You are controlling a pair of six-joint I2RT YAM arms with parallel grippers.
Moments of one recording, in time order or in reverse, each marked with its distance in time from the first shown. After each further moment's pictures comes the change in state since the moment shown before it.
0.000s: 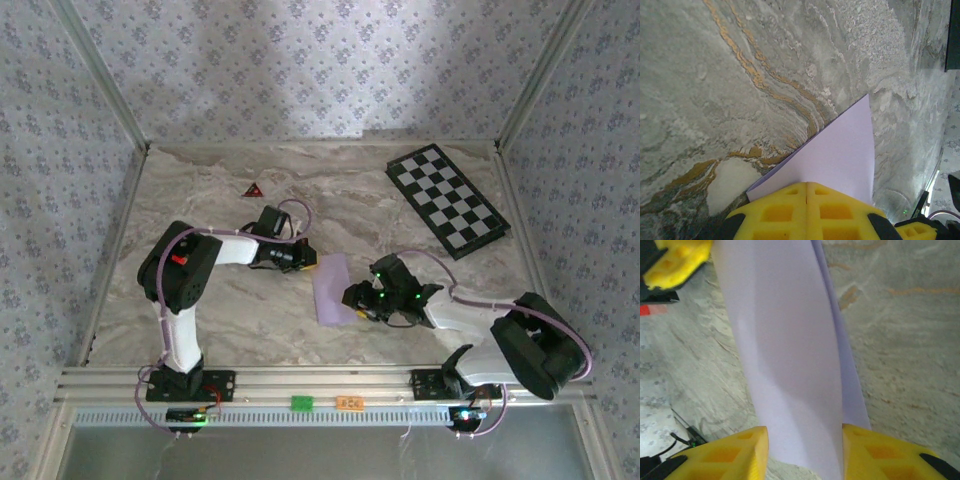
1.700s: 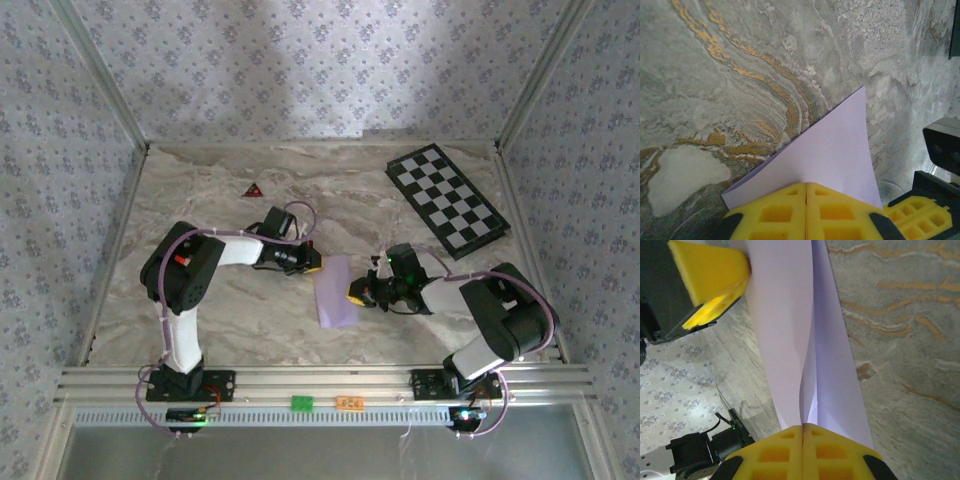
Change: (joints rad) left arm -0.034 0.001 0.029 -0.051 0.003 -0.010; right arm -0.195 0.230 -0.003 0.269 -0.317 -0.070
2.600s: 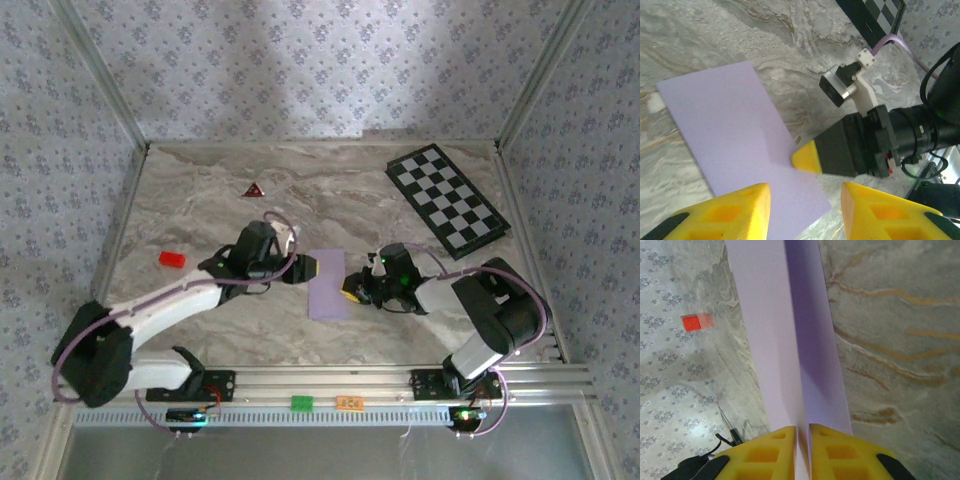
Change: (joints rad) left arm -0.157 -0.705 -0.307 -0.057 -0.335 0.120; right arm 0.051 0.054 0.020 0.109 0.101 0.087
